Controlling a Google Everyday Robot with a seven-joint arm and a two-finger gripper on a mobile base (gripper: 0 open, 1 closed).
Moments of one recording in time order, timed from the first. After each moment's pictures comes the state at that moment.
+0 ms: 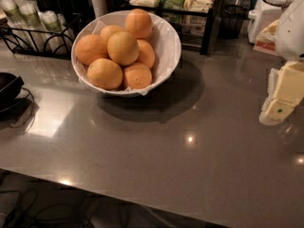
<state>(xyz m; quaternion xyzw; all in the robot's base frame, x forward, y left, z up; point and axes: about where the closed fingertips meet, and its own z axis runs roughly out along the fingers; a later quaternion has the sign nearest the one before) 0.438 -0.217 0.976 -0.60 0.78 -0.03 0.16</state>
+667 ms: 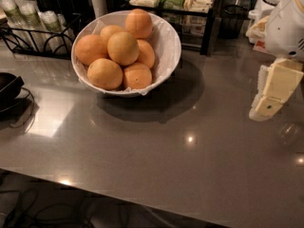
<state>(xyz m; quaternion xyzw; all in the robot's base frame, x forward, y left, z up) 0.447 -0.199 0.979 -0.62 0.76 -0.03 0.18</state>
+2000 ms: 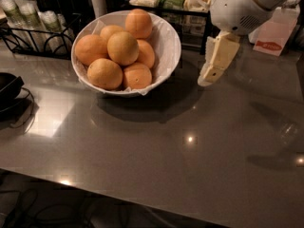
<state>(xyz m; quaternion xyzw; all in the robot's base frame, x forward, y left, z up) 0.526 -0.104 1.003 -0.70 0.63 0.00 0.32</state>
